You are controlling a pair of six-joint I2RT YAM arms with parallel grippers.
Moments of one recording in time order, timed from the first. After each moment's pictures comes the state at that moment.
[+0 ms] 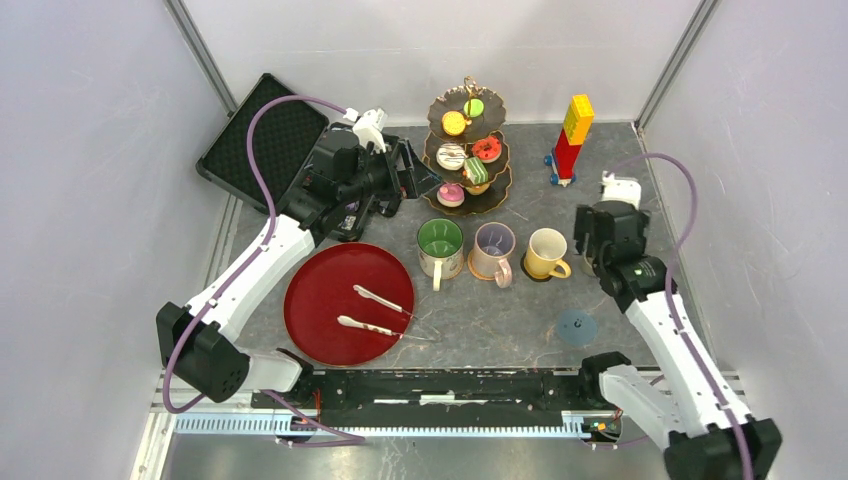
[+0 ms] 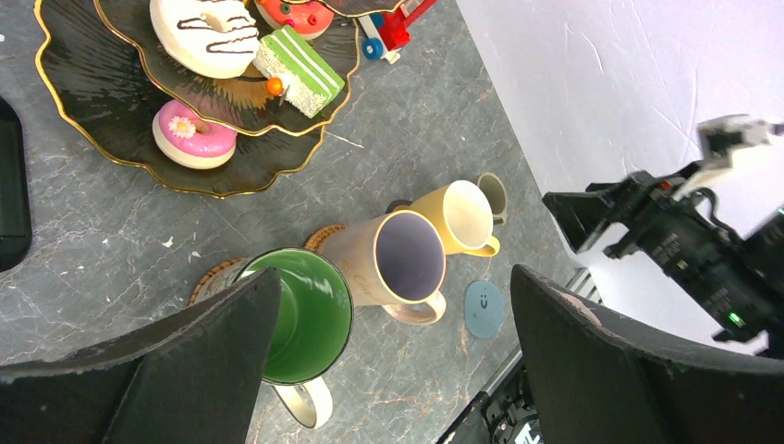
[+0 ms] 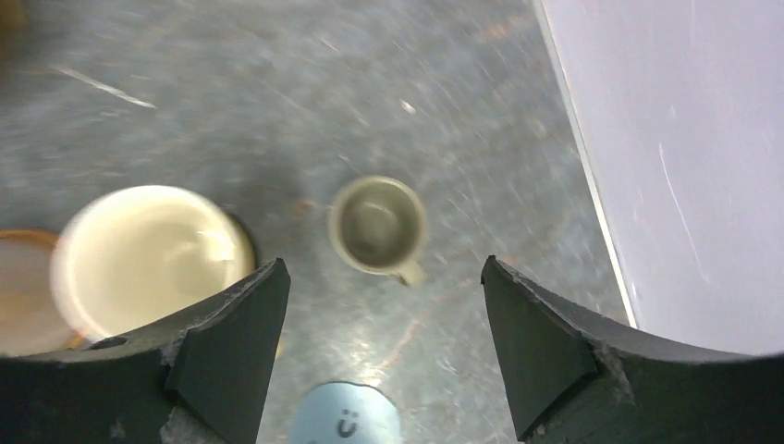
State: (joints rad) left arm -0.51 1.35 1.27 -0.26 0.32 -0.57; right arm 0.30 0.89 0.84 -0.58 0.53 0.13
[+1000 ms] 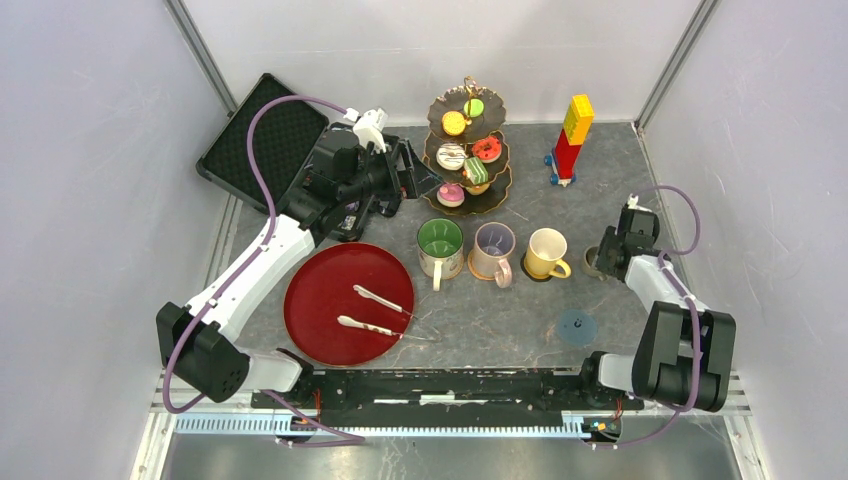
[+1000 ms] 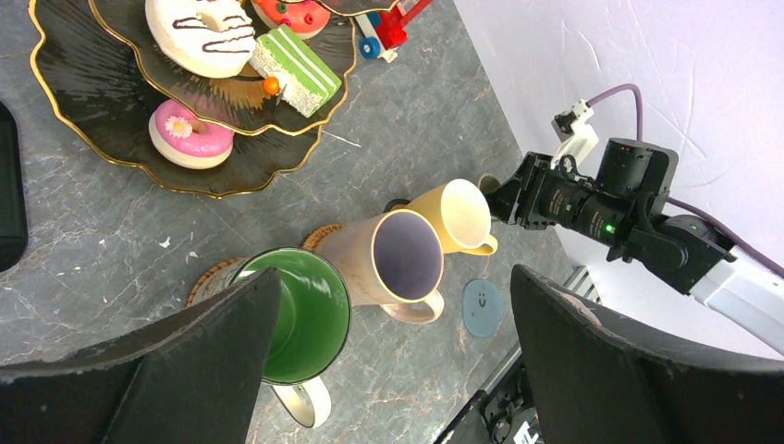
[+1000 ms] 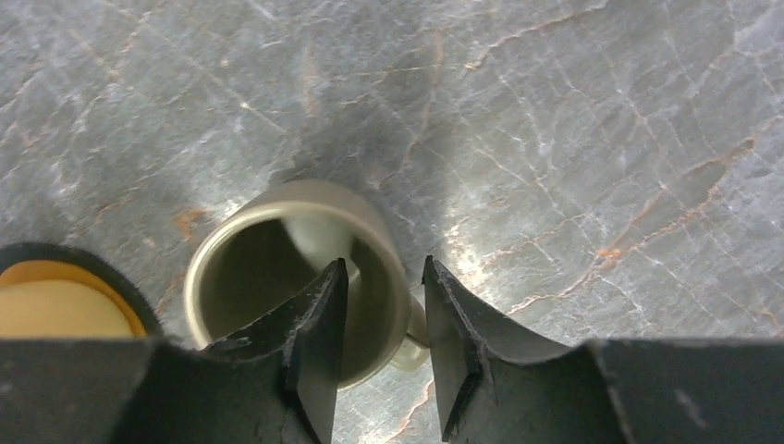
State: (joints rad) left arm -0.51 1.35 1.27 -0.25 0.32 -0.57; right arm -0.22 1.29 0.63 -0.28 0.12 0.16
